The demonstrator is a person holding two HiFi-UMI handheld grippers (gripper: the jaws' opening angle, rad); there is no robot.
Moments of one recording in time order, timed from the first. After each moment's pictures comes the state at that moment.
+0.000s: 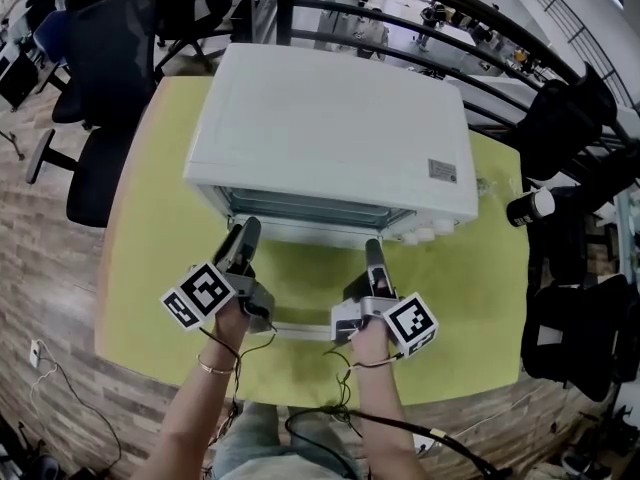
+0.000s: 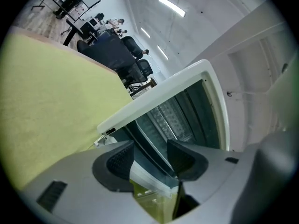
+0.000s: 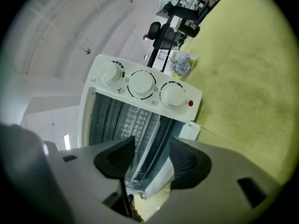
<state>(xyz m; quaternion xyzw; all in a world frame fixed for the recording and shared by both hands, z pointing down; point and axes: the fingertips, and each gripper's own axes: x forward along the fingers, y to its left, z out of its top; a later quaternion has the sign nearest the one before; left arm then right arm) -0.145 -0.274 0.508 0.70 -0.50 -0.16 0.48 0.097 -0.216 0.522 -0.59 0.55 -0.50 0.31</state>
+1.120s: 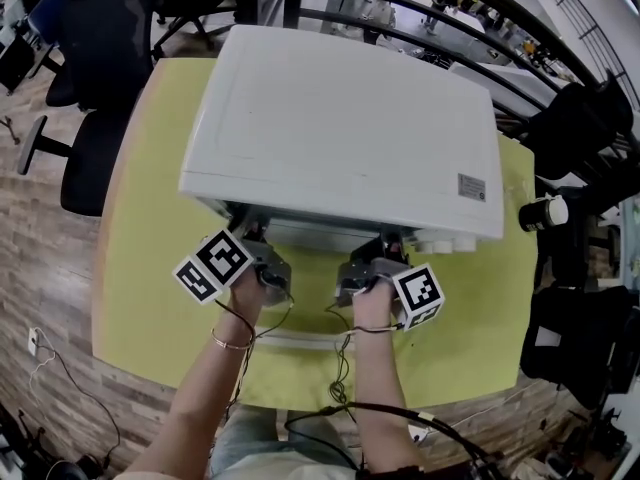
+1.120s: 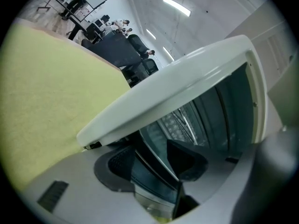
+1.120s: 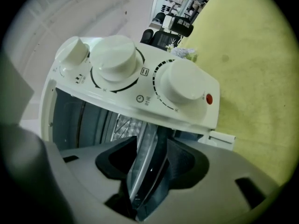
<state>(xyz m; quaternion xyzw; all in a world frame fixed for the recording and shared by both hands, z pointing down) -0.138 -0.342 0.539 0.67 -0.52 -0.16 0.50 0.113 -0.299 0.541 -0.61 0.51 -0.48 0.37</state>
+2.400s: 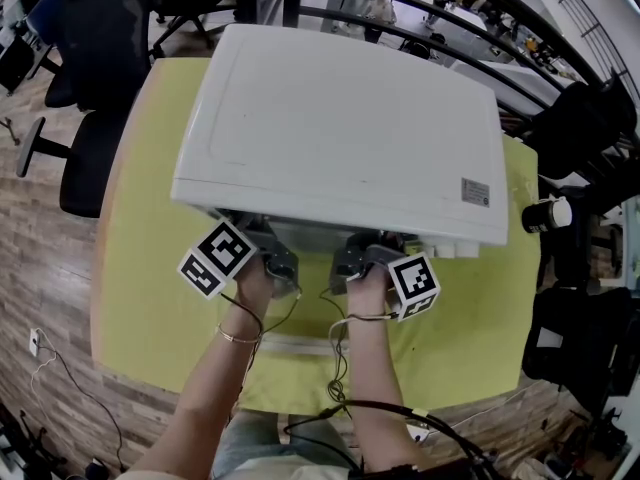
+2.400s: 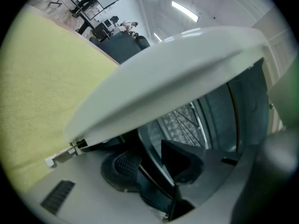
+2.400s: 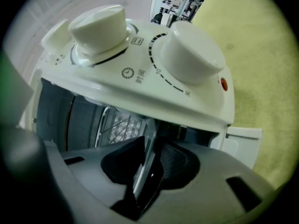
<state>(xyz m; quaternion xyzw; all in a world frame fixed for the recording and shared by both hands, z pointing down) -0.133 -0.363 0.547 0.64 -0.53 -0.19 0.51 0.111 -0.327 0.549 -0.62 0.50 -0.47 0.38</state>
